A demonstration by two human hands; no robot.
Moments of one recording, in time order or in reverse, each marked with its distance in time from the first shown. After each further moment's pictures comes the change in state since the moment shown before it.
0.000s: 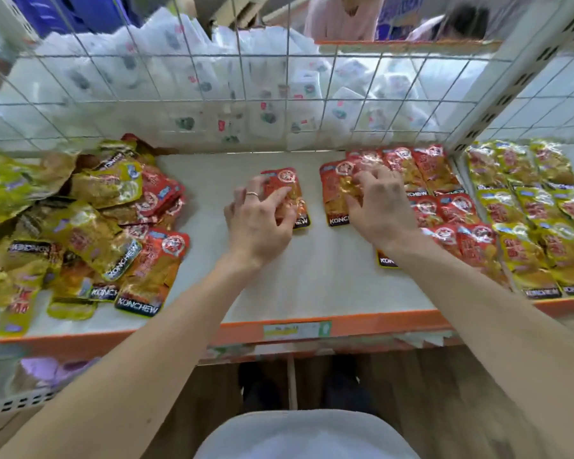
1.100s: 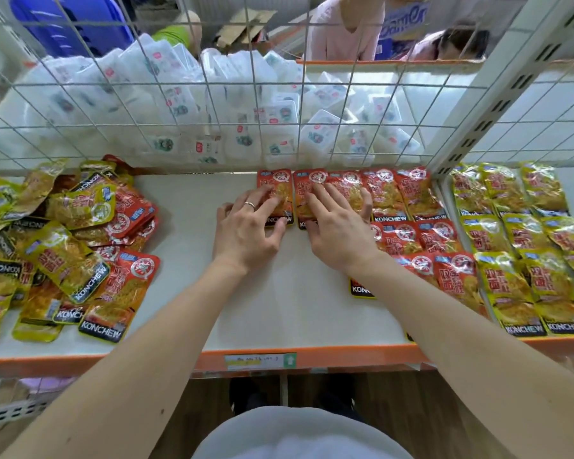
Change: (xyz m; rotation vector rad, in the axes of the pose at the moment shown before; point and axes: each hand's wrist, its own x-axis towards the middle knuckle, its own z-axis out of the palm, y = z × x) left_hand 0.031 0.011 0.025 0.153 0.039 0.137; right_hand 0.018 0.012 0.024 -0.160 -0.131 -0.231
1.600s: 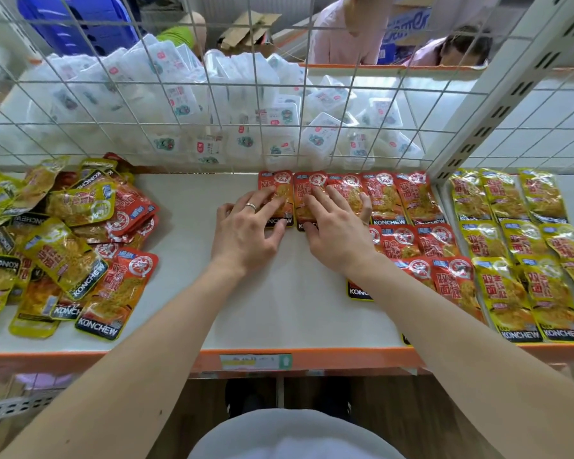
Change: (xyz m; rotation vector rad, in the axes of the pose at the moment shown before) left_hand -0.001 0.001 0.000 0.009 -0.003 0.034; right_hand 0.003 0.001 0.000 0.004 -0.033 0.020
